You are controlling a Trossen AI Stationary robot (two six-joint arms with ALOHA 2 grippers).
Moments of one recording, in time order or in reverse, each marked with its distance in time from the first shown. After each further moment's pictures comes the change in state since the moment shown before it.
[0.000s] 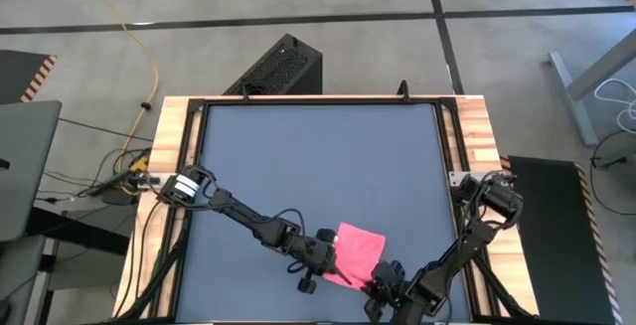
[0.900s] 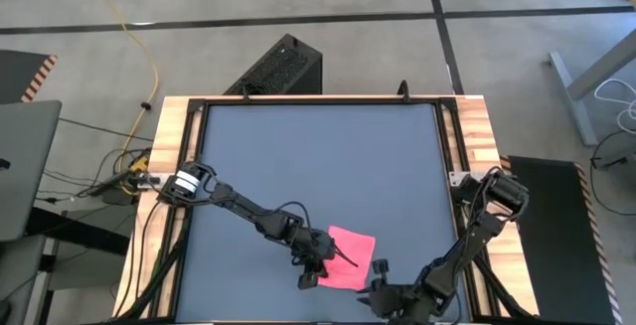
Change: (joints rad) left arm 0.040 -0.003 0.001 -0.121 0.281 -0.368; right arm 0.019 -0.079 0.001 0.147 0.039 -1.106
